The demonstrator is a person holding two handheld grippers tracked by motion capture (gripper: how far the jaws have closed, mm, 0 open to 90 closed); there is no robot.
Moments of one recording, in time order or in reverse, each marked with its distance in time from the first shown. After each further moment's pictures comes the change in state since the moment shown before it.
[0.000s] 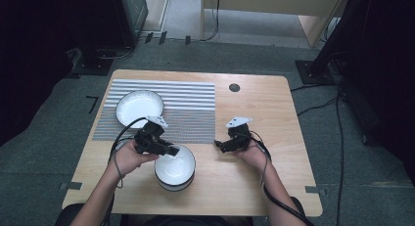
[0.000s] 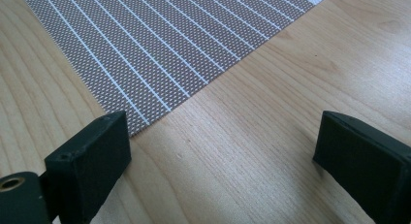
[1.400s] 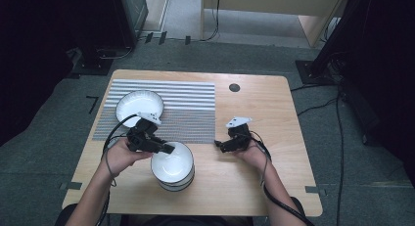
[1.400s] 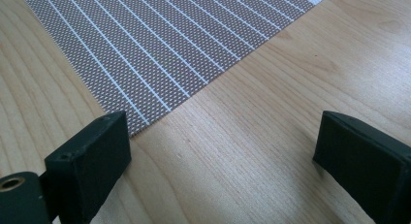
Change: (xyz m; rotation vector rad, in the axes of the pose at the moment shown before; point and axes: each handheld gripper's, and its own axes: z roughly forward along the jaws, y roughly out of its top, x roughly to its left) left arm -0.004 0.002 -0.027 -0.022 -0.024 0.007; right arm 0.000 0.000 0.000 0.000 0.000 0.001
